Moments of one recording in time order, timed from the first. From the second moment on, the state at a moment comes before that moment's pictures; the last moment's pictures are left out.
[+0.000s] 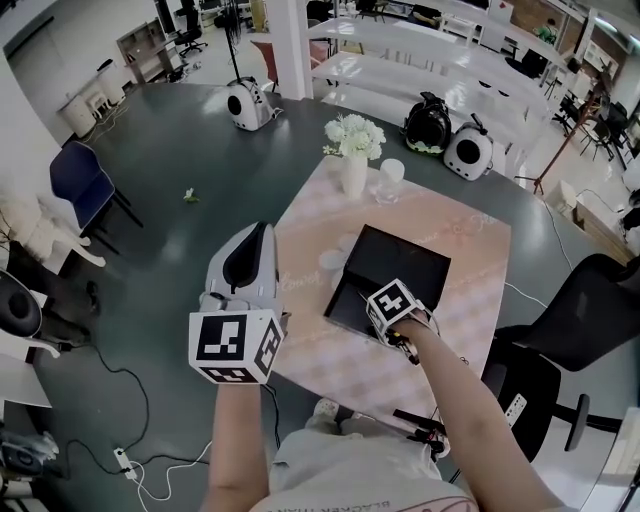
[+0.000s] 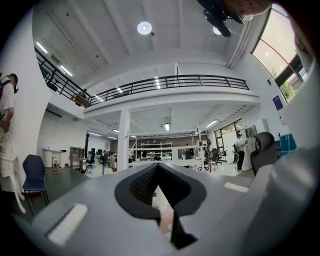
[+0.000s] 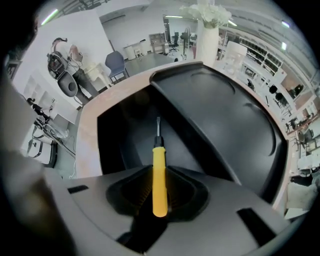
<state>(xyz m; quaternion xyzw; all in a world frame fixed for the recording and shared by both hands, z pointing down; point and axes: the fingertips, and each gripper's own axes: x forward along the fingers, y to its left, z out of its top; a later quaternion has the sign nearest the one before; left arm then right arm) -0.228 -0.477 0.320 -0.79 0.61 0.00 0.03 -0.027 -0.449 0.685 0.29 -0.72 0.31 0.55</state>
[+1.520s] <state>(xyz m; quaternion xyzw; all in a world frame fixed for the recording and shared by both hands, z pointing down) -0.136 -0.464 0.249 -0.85 0.52 0.06 0.09 0.027 -0.452 0.268 0.51 -0.85 -0.02 0.11</state>
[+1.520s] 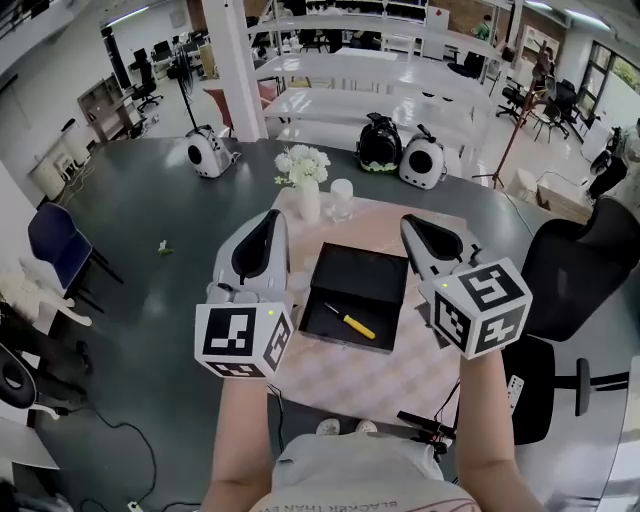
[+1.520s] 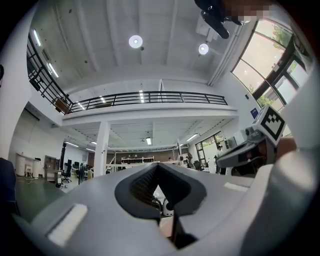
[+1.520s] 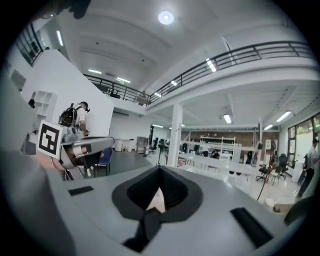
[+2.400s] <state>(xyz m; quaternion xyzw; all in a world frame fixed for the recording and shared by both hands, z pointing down) -0.118 -0.424 0.164 -0.84 0.49 0.12 0.18 0.071 -0.380 0.161 0.60 -0.78 -0.17 -0.01</state>
